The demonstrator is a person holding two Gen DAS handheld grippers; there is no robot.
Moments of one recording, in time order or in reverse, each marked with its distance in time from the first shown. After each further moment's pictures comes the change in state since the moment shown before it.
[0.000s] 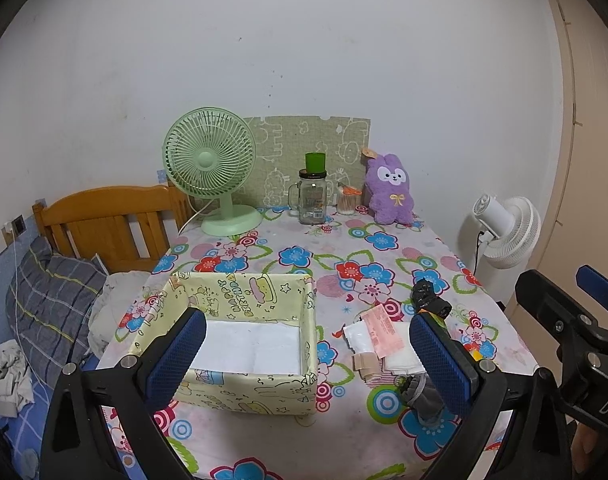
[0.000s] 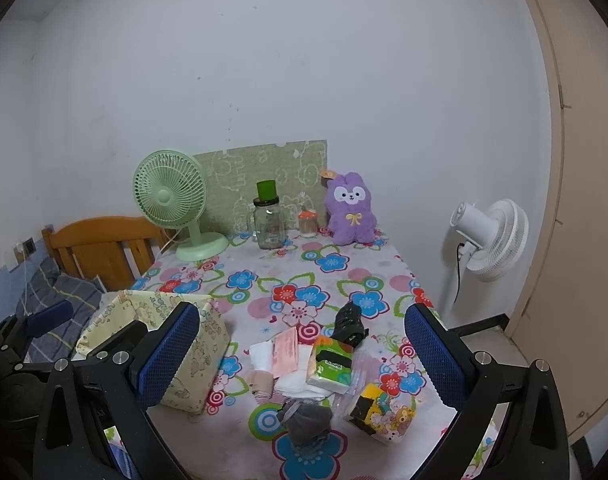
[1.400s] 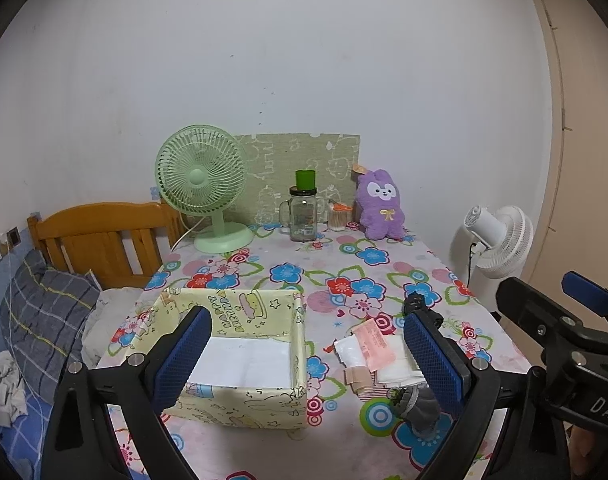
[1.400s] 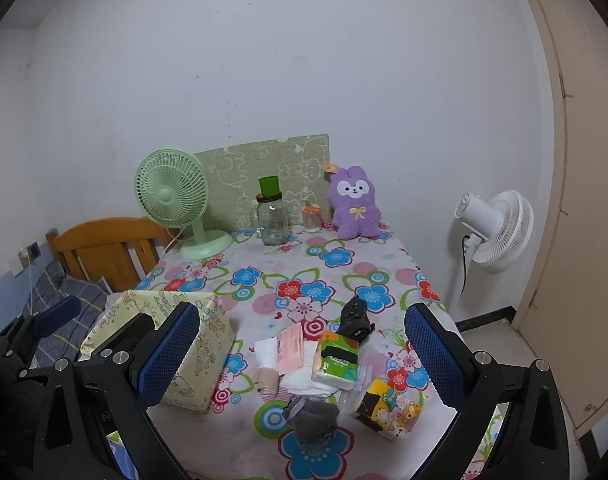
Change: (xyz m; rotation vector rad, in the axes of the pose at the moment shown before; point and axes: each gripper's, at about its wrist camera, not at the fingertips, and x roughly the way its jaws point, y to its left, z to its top) left arm -0.003 -0.011 -0.001 0.019 -0.066 -0.027; right arm 0.004 -0.002 0.001 0.019 0.018 0.019
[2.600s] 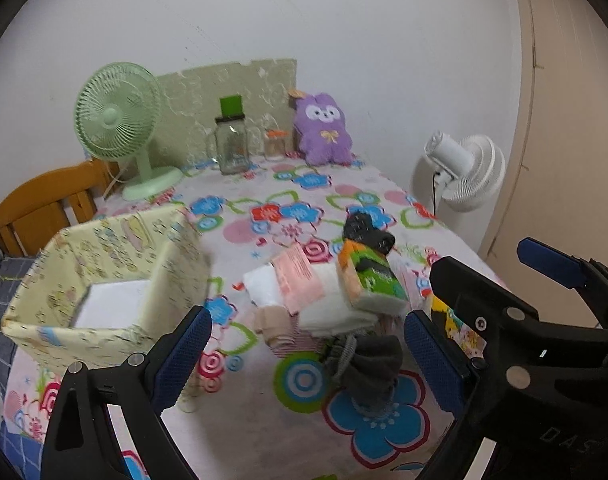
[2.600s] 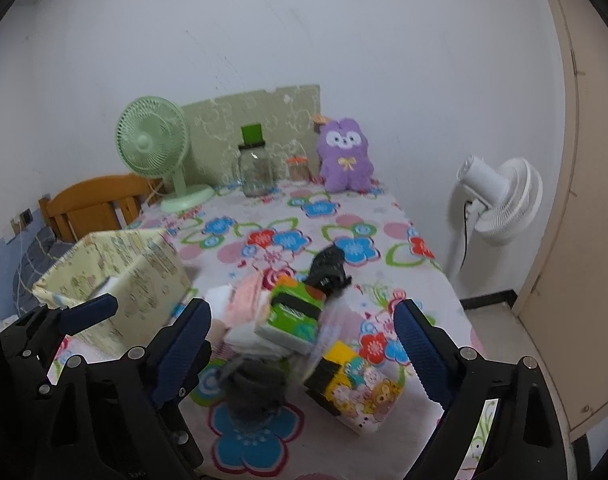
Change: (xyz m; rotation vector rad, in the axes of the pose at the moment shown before) left arm 0.079 -0.082 -0.065 0.082 0.199 -0.122; right arm 0.061 -0.060 -0.063 -0.024 0.113 0.015
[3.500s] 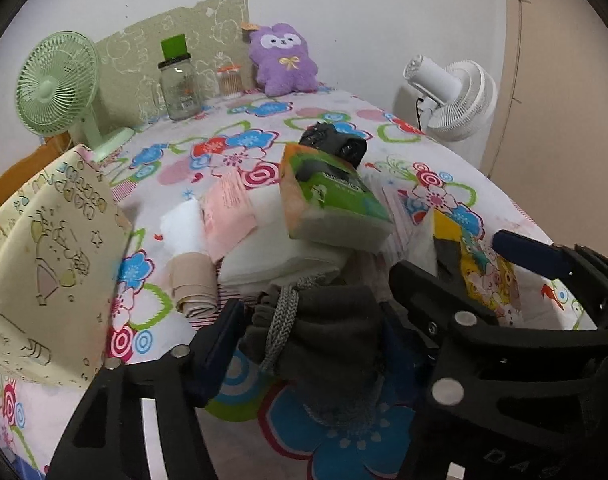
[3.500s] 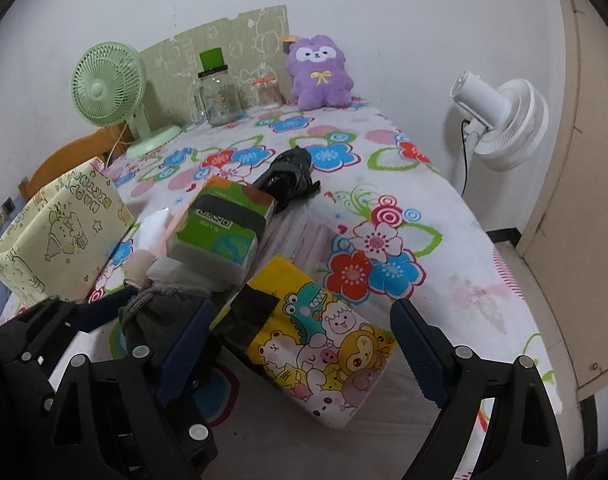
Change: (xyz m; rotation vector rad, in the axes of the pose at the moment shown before) left arm 0.071 -0.039 -0.029 0.102 0.182 -0.027; right arm 0.076 -0.040 -0.049 0.076 0.215 -0.006
